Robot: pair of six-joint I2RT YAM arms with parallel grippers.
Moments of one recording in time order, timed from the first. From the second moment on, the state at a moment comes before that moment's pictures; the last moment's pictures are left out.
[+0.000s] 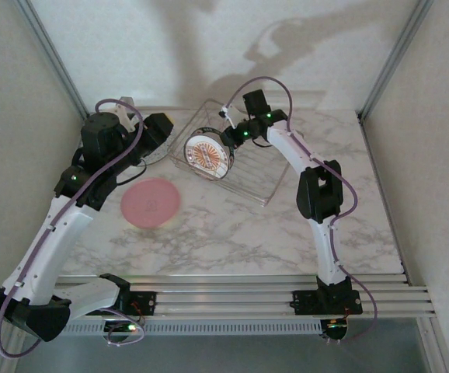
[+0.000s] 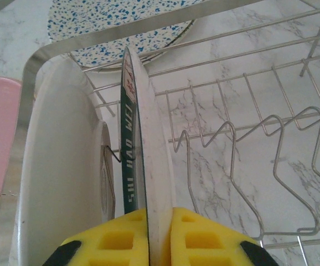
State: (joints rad) left arm -0.35 1.14 1.38 -0.49 0.14 -0.90; right arm 0.46 2.27 2.13 -0.73 -0.52 -0.30
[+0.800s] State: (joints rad) left arm -0.35 1.14 1.36 -0.46 0.14 -0.90; right arm 0.51 2.02 2.04 -0.66 -0.18 -0.36
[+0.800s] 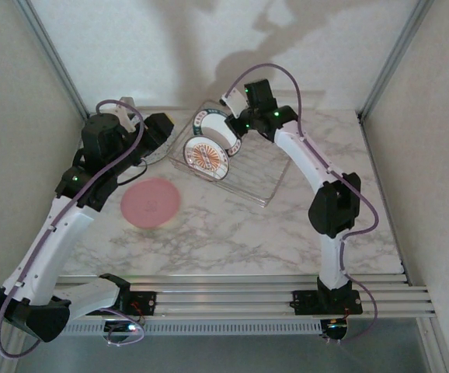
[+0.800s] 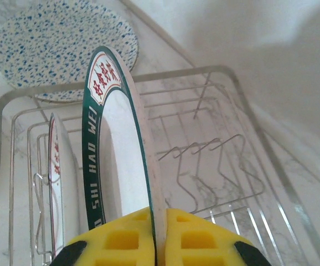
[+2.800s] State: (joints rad) left arm -0.40 1.49 1.38 -0.10 0.35 -1.11; right arm 0.32 1.66 1.83 -0.53 -0.57 0.57
